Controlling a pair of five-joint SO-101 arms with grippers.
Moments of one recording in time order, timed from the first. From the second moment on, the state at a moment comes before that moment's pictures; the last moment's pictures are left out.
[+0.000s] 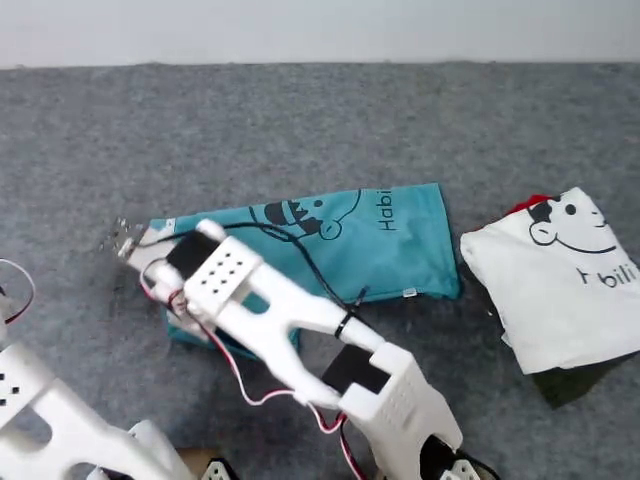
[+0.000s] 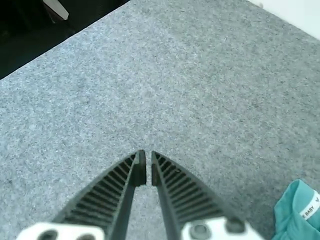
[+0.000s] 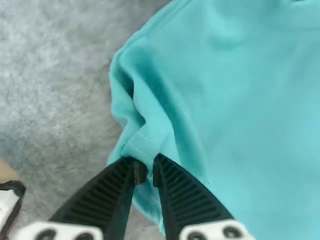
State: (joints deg) left arm -52.0 -42.8 26.9 69.1 3.2; right arm -56.8 30.2 -28.0 87.4 10.1
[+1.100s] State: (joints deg) left arm -49.8 -42.8 27.0 69.1 3.2; right arm -46.6 38.1 -32.5 69.9 20.9
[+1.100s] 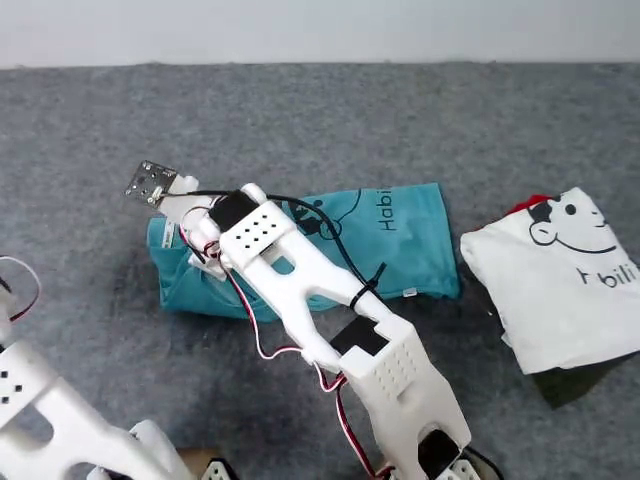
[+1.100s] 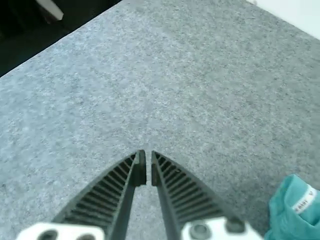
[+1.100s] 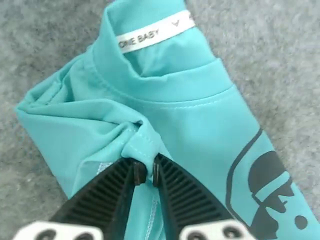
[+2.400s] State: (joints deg) left arm -48.4 -42.8 27.0 69.4 3.3; right arm -49.5 39.3 -42.4 97.8 15.2
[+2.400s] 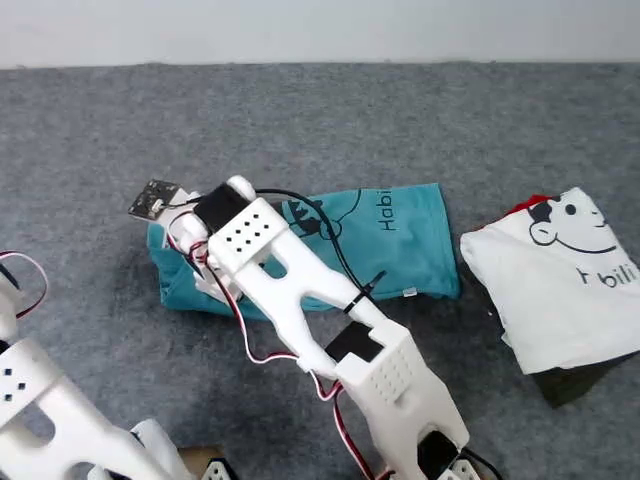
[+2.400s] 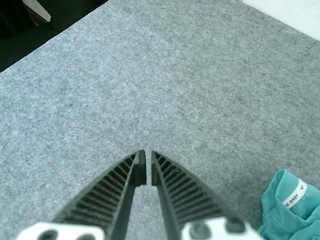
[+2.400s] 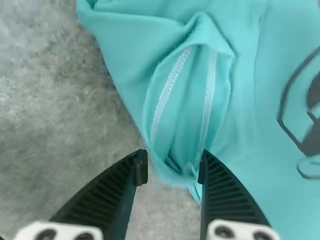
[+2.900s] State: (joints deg) left arm -48.4 -42.8 27.0 69.8 3.3; right arm -42.9 47.1 -42.4 89.7 15.2
